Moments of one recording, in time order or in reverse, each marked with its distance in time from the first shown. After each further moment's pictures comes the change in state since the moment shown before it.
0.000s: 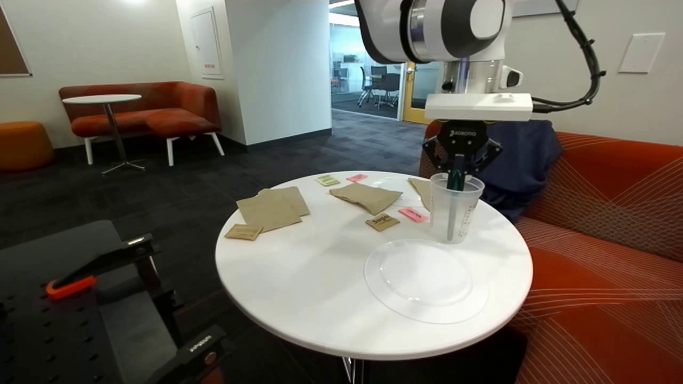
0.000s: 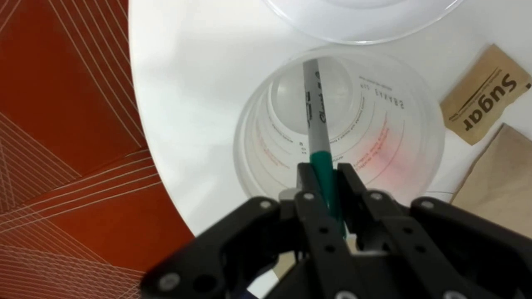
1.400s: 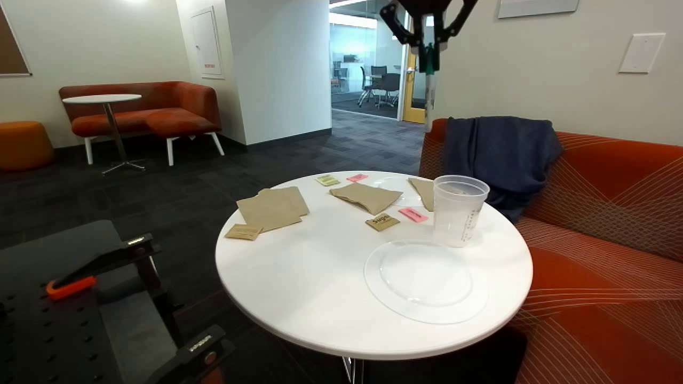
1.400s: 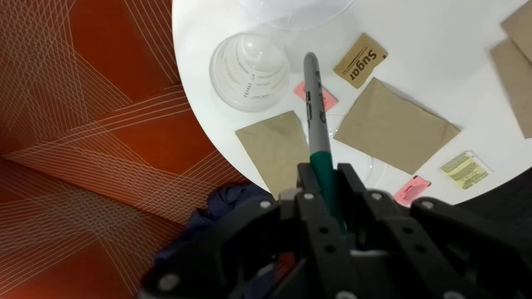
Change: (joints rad) arm 0.029 -0.673 0.026 -0.508 0.031 0.034 0.005
